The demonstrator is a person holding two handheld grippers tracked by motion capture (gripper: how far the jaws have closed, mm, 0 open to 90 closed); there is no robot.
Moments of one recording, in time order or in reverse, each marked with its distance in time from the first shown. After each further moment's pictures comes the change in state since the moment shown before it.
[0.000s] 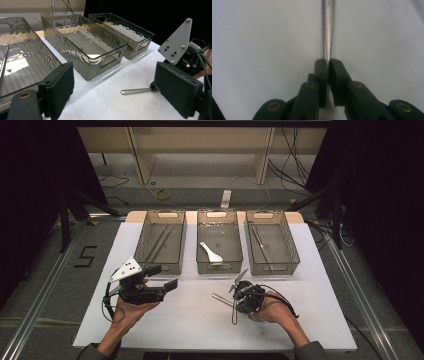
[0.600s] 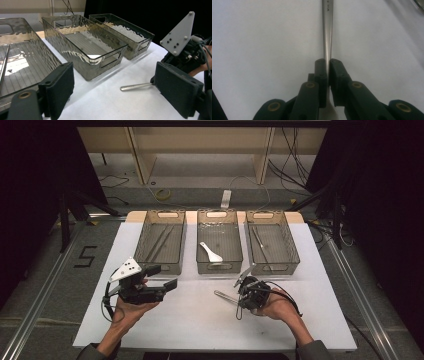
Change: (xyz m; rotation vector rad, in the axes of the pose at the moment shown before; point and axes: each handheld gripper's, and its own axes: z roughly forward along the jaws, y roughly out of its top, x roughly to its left) left arm 0.000 0.000 0.000 -0.001 0.002 -0.001; right arm -0.012 -0.007 -0.013 -0.058 0.018 0.046
